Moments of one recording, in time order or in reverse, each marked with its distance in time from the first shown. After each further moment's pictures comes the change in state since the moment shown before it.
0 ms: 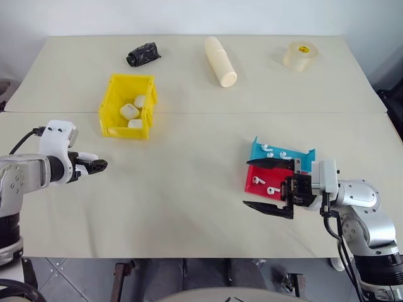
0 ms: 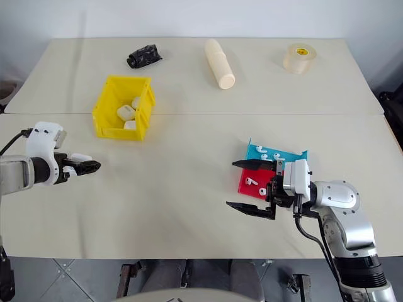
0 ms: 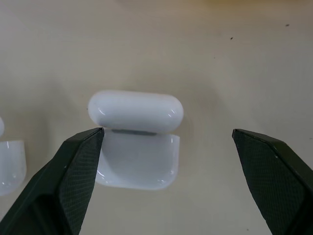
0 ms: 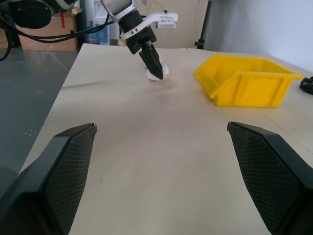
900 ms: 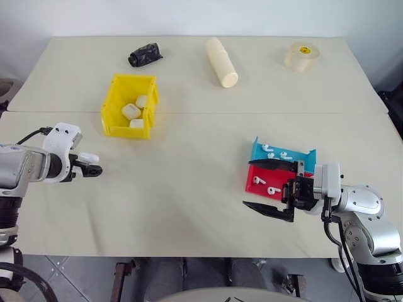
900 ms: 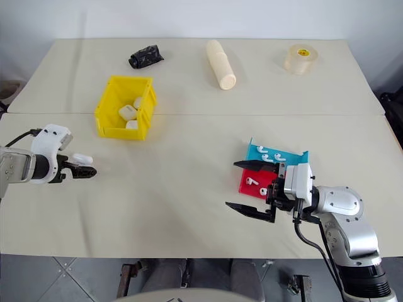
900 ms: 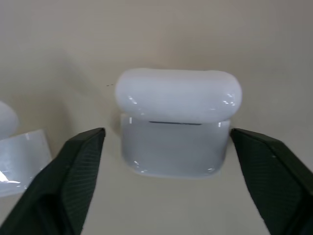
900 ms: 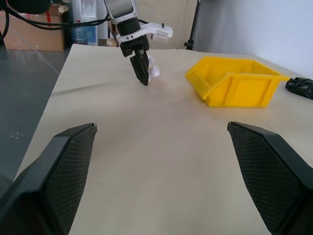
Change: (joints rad) left arm -0.092 0.115 -0.256 0.167 0.142 -0.084 -0.257; right arm 0.055 -0.001 -0.019 -0.062 -0.003 0.000 -0.060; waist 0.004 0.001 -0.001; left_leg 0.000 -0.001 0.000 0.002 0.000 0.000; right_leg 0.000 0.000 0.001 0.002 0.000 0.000
